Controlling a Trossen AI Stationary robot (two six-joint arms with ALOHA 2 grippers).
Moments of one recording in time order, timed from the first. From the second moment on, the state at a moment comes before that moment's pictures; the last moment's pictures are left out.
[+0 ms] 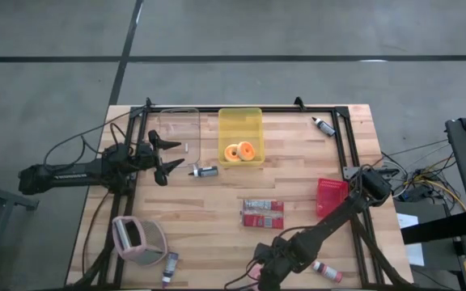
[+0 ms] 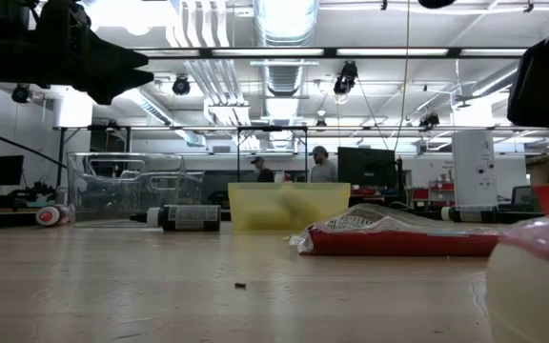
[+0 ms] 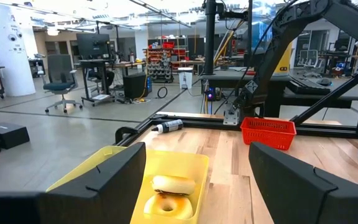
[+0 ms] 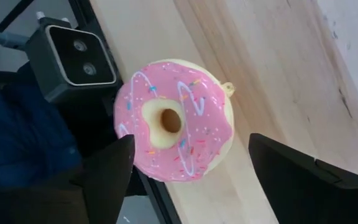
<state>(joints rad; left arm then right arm) 0.17 0.35 0.12 0.28 -0.07 0.05 0.69 2.03 1.45 -0.50 0.02 1.21</state>
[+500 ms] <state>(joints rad) 0.17 0.35 0.12 0.28 -0.07 0.04 0.69 2.03 1.36 -0.39 0.03 1.23</state>
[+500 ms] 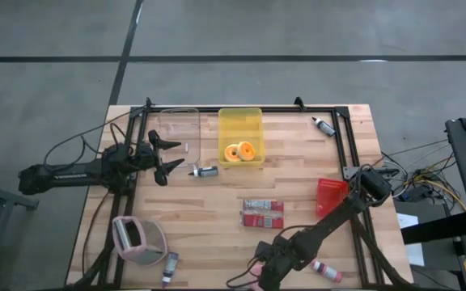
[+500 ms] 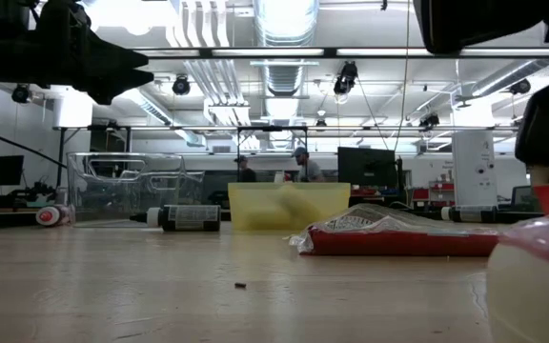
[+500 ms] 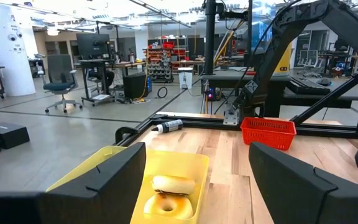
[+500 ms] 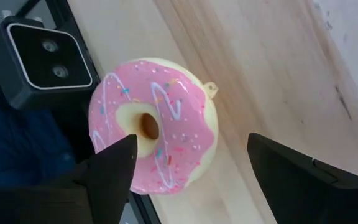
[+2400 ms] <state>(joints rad) 0.17 0.35 0.12 0.28 -0.07 0.05 0.69 2.03 1.31 -0.31 0.02 1.22</state>
